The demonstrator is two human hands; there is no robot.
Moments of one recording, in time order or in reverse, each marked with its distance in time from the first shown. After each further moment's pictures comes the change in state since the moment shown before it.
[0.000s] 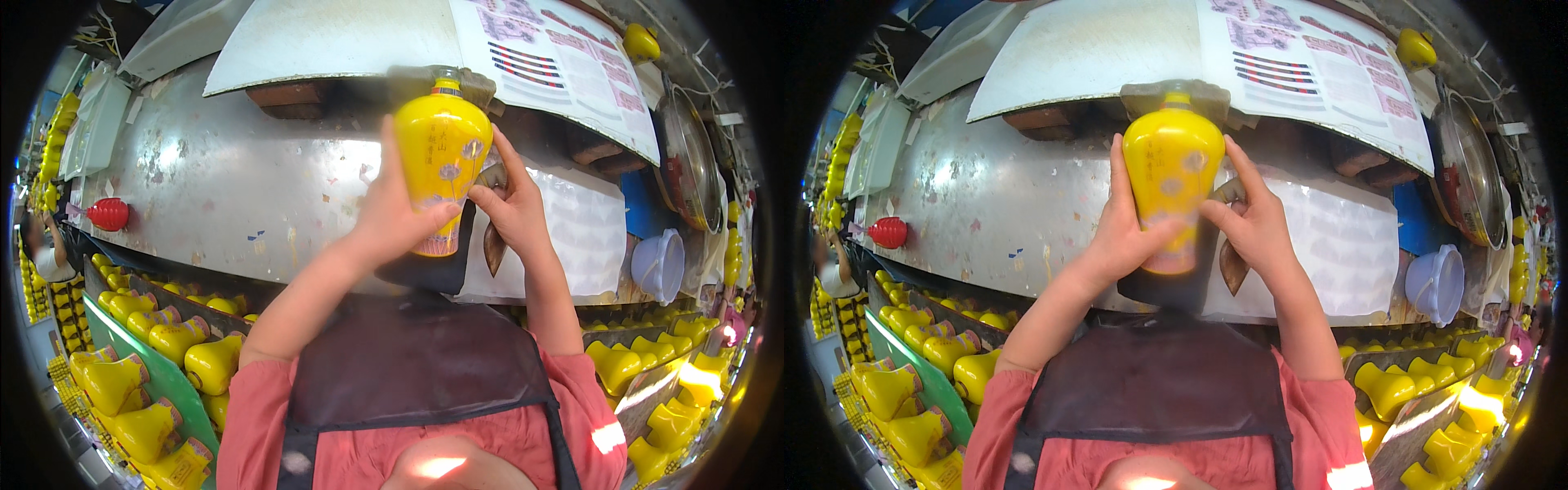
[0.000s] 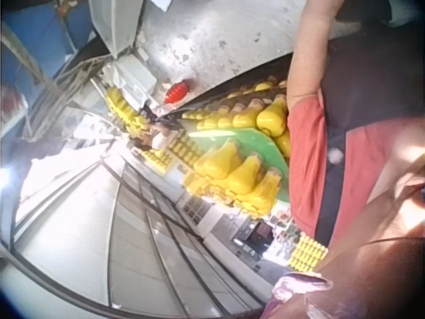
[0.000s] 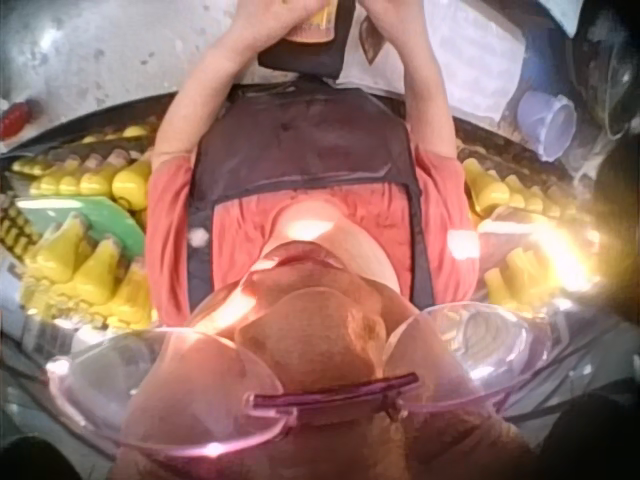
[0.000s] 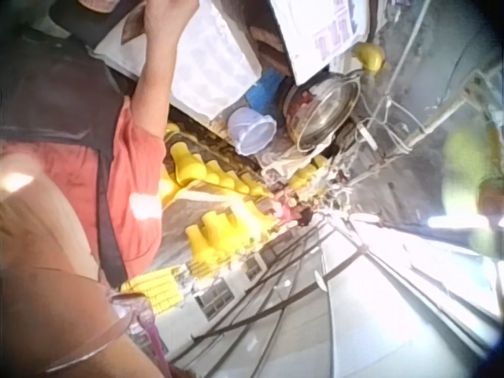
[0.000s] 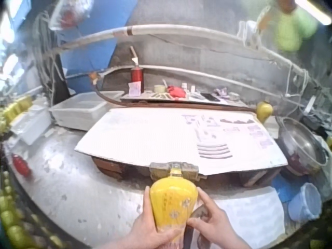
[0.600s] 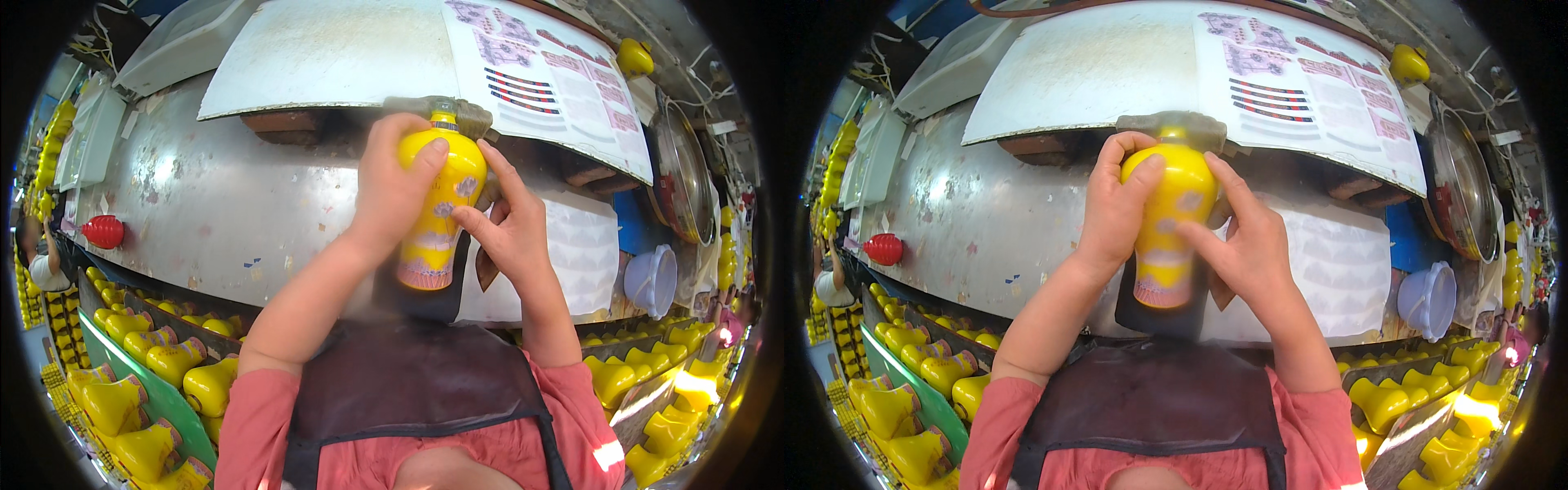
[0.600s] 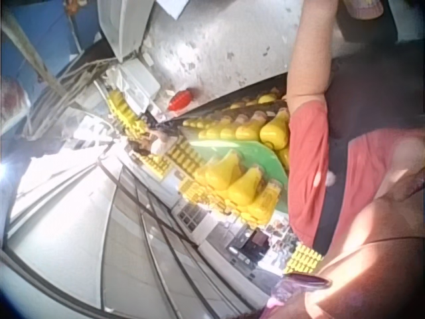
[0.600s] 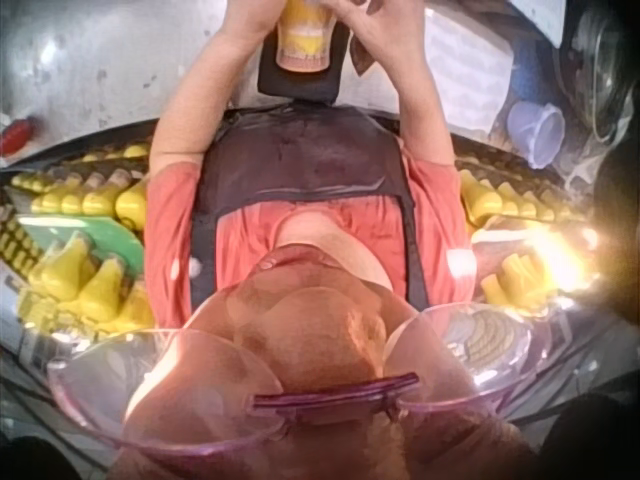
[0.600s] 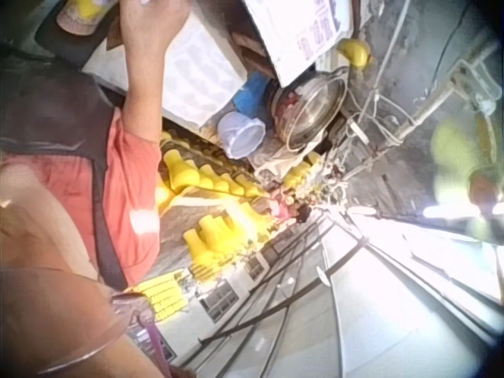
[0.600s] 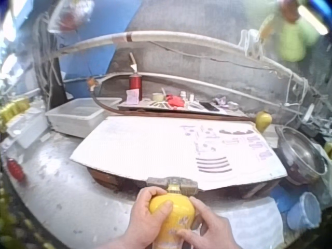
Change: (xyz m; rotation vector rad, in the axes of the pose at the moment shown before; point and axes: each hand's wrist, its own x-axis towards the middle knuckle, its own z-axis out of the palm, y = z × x) left_hand 0.061 0.020 -0.002 -0.164 0.256 0.047; right_hand 0.009 -0.047 0.006 -0.372 0.122 -0.188
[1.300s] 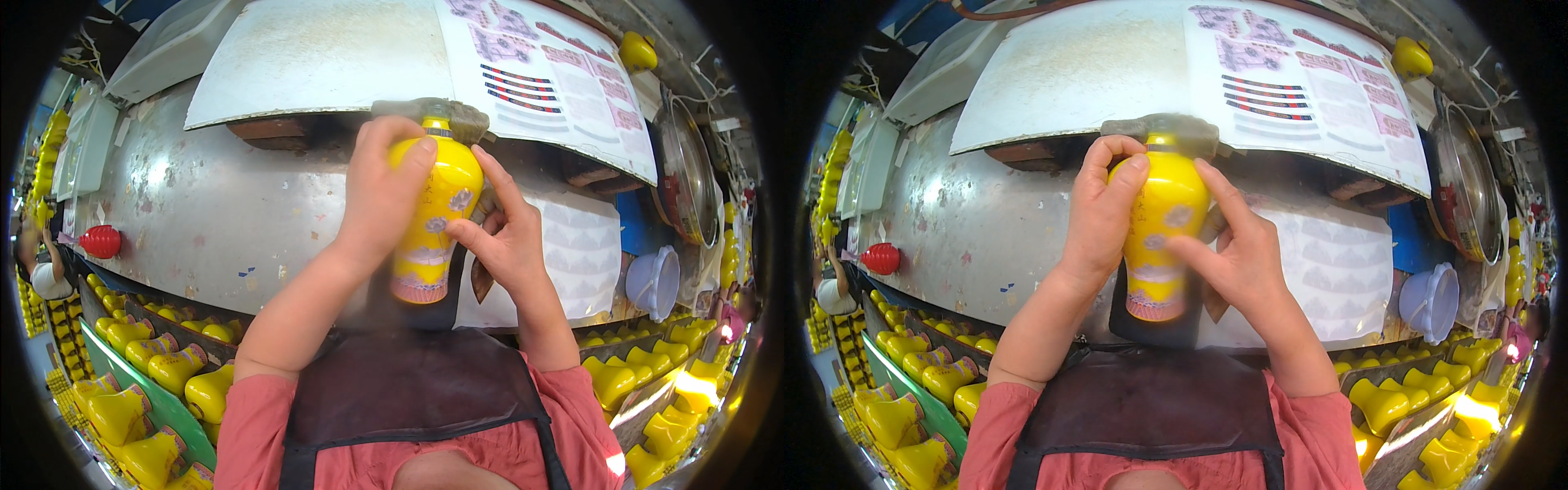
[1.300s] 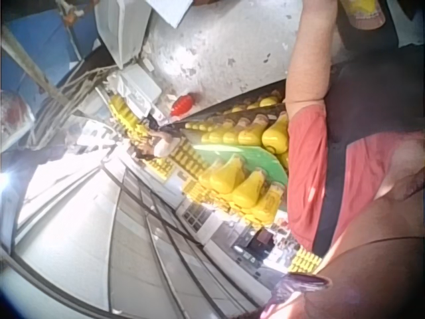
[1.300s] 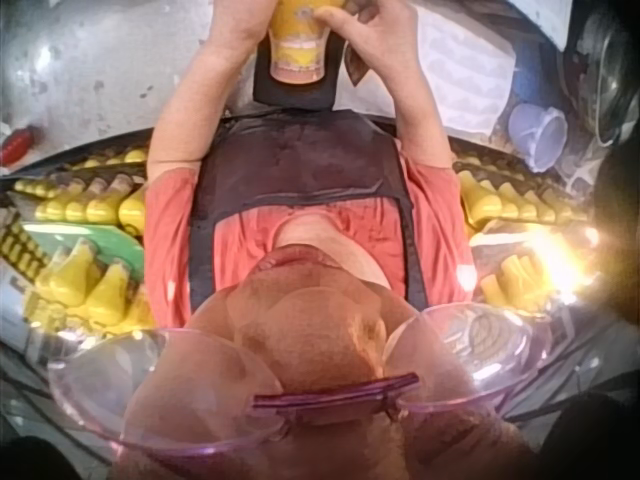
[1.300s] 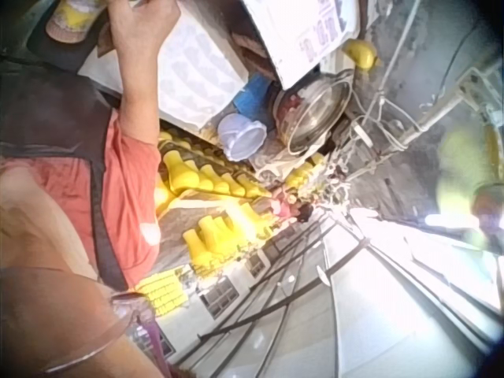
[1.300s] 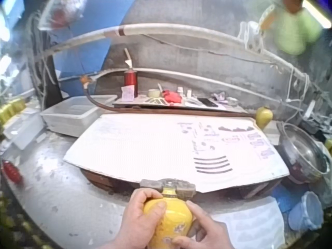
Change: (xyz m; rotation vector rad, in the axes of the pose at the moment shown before) left_hand 0.007 0.007 0.001 -0.030 0.012 -0.086; right_hand 0.000 0.006 0.000 0.151 -0.065 0.127
